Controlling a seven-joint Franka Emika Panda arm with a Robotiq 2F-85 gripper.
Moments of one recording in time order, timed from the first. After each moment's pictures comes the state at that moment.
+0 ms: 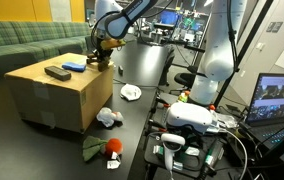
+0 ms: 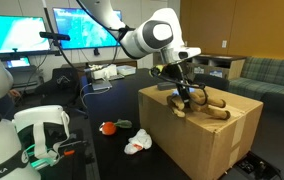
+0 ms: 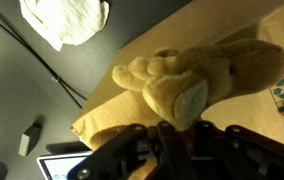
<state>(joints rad) -0.03 0.19 -0.02 -2.11 -0.35 2.47 0.67</state>
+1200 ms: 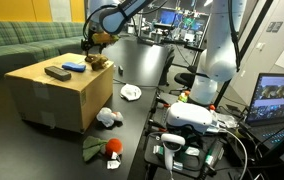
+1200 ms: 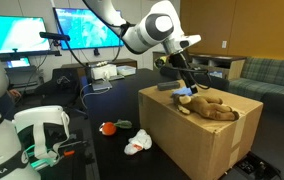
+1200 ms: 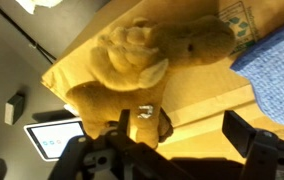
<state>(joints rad) 0.09 0.19 -0.10 -2.04 -0.38 2.52 0.73</state>
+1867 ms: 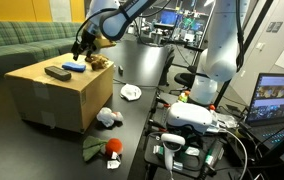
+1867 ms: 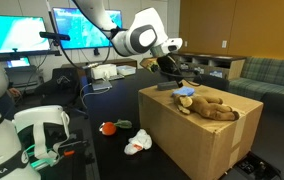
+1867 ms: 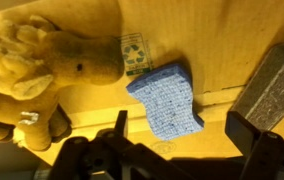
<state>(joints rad) 0.09 0.15 0.02 -2.19 -0.14 2.81 0.32</state>
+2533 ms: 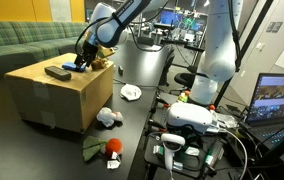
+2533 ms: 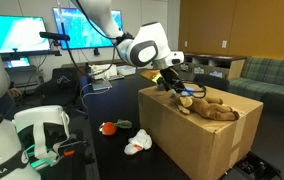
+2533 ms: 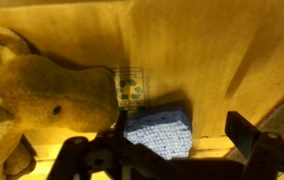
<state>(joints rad) 0.04 0.25 0.07 -2.19 0.07 2.86 -0.03</state>
